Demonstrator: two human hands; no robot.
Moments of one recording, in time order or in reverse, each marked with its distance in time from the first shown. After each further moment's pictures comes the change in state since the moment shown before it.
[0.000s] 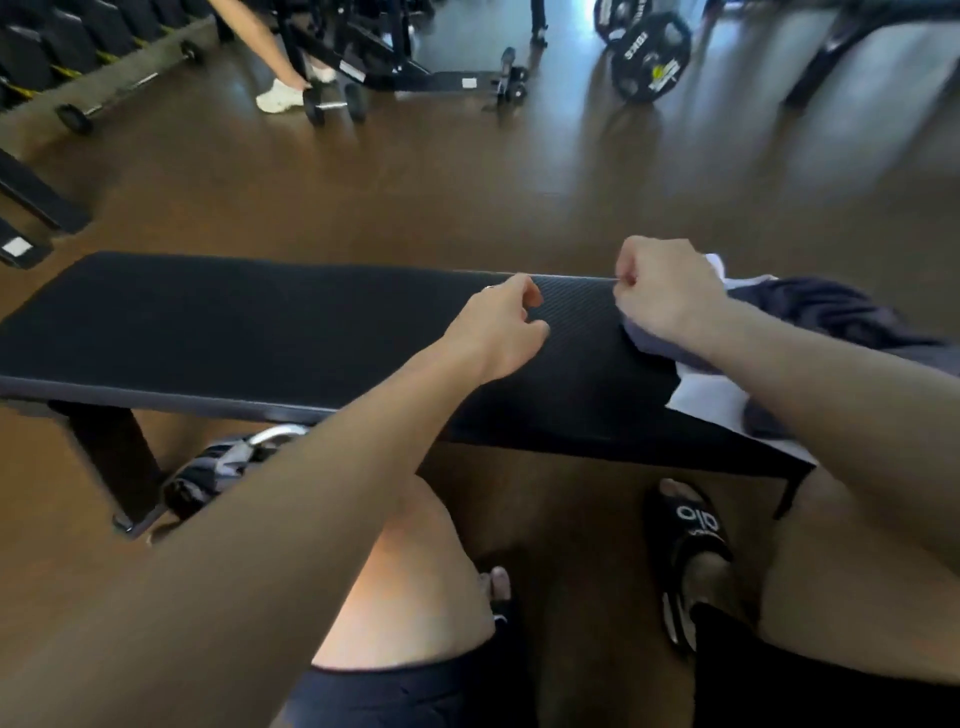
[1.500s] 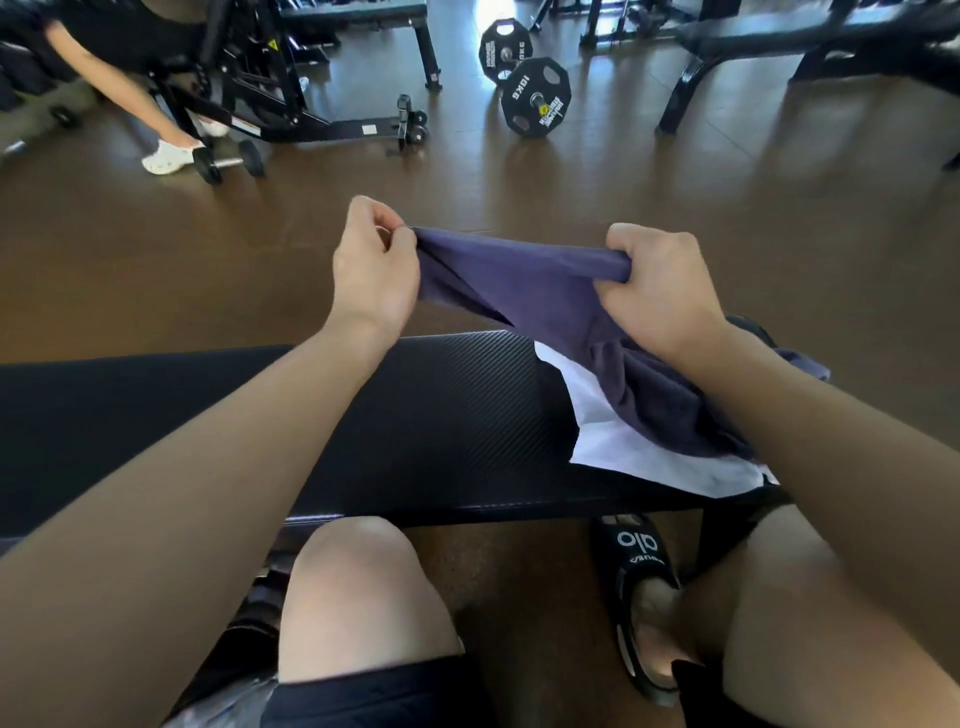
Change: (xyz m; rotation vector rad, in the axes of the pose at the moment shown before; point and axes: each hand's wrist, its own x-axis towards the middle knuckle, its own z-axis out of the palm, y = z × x) left_hand 0.084 0.057 -0.038 -0.429 0.556 0.126; right_hand -0.003 0.065 -0.070 0.235 0.399 -0.009
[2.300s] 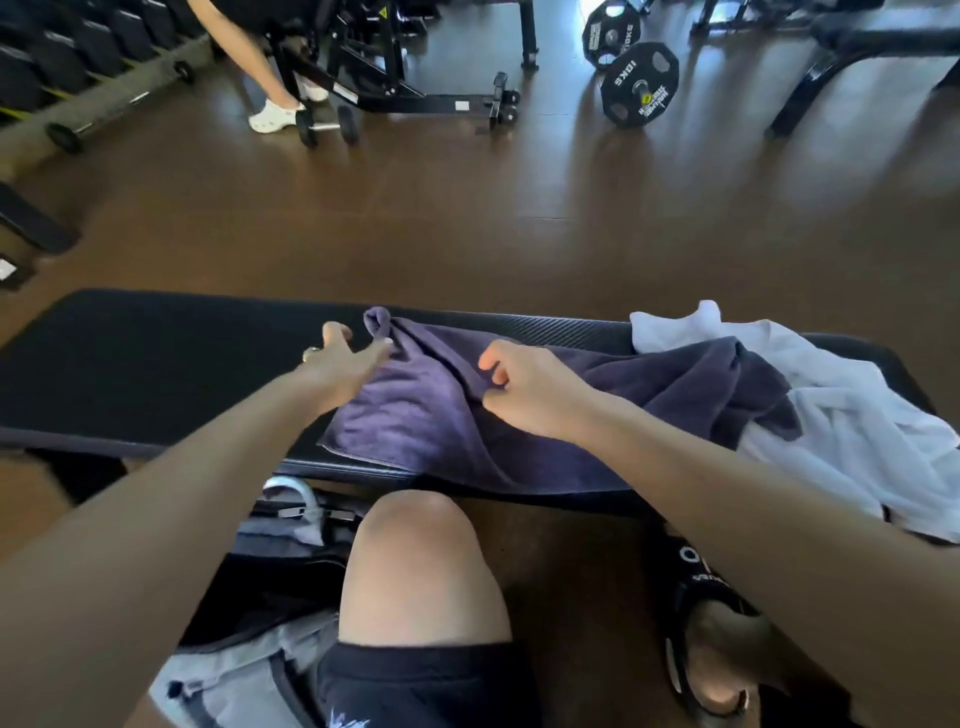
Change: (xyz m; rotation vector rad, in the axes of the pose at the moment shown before) left_hand -0.023 -0.147 -0.124 0.537 -0.237 -0.644; right_hand -0.059 -0.123 0.132 0.094 -0.773 -0.090
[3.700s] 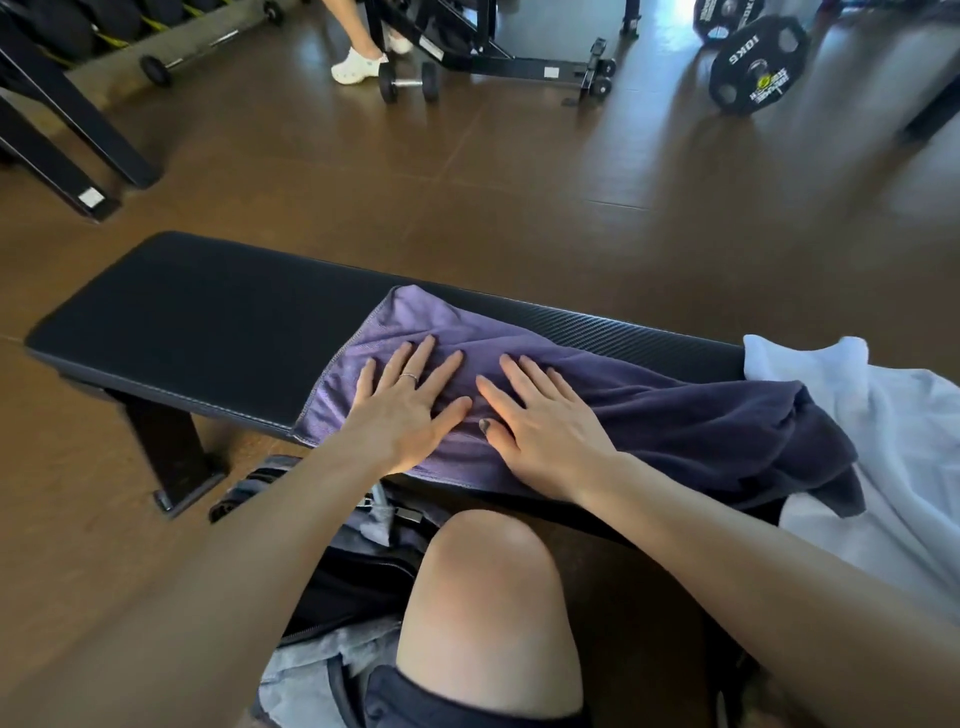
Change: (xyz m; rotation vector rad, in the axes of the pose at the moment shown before) left_hand 0.011 -0.078 0.024 0.608 -0.041 0.426; right_hand 0.052 -0.010 0.095 -0.449 -0.009 -0.332
